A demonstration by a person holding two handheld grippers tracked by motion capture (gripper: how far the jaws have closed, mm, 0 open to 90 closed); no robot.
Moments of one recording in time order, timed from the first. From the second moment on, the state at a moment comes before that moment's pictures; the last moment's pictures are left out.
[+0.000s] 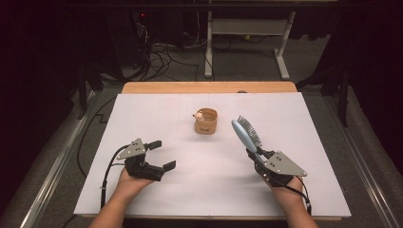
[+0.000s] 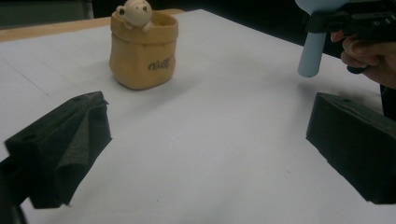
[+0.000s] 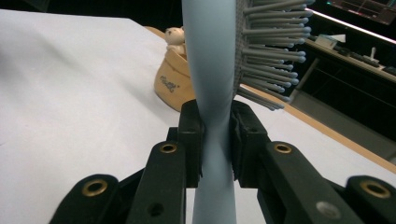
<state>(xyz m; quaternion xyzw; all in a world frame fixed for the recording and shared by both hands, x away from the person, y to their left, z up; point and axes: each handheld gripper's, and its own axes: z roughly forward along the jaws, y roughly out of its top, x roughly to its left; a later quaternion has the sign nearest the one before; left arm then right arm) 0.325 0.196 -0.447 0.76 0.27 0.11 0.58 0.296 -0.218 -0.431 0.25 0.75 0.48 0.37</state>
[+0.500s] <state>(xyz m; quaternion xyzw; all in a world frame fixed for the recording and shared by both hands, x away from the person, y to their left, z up) 0.323 0.182 -0.431 0.76 0.24 0.11 0.59 0.307 -0.197 -0.428 0.23 0.76 0.53 0.29</state>
